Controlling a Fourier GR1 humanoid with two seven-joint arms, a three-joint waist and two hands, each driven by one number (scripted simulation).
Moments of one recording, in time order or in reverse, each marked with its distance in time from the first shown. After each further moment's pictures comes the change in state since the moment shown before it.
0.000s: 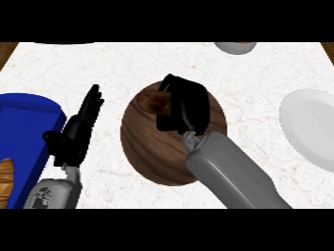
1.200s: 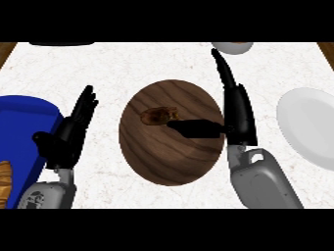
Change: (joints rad) left arm 0.023 0.006 0.026 -0.040 0.003 -0.020 0.029; right arm 0.265 -0.025 -0.224 -0.345 -0.396 -0.111 -0.379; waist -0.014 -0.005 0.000
